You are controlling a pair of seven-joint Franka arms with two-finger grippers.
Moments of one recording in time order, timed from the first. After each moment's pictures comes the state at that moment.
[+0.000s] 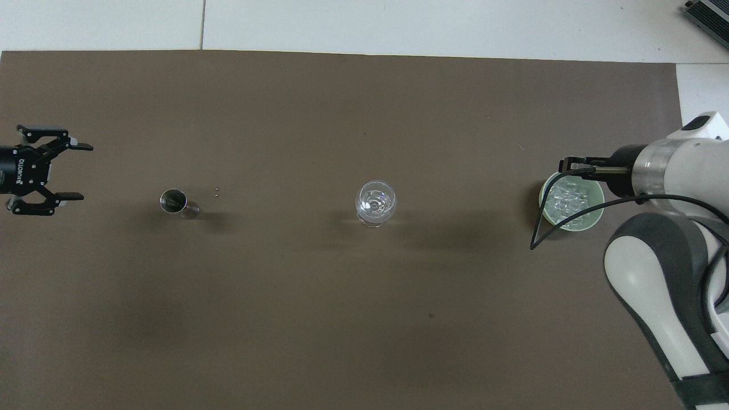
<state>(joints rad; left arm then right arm) 0.55 0.15 -0.33 -1.87 -0.48 2.02 -0.58 -0.01 -0.06 0.06 -2.03 0.15 2.28 0.07</state>
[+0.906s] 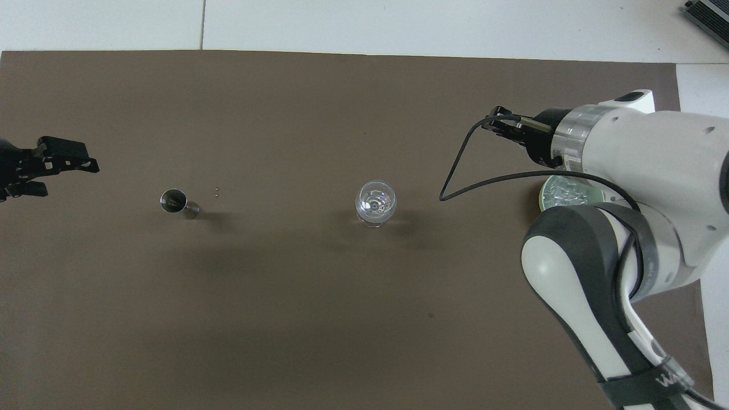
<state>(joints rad) 0.36 -0.03 -0.32 -1.77 -0.14 1.81 -0.21 0.17 0.05 0.08 -1.88 0.22 2.43 0.48</state>
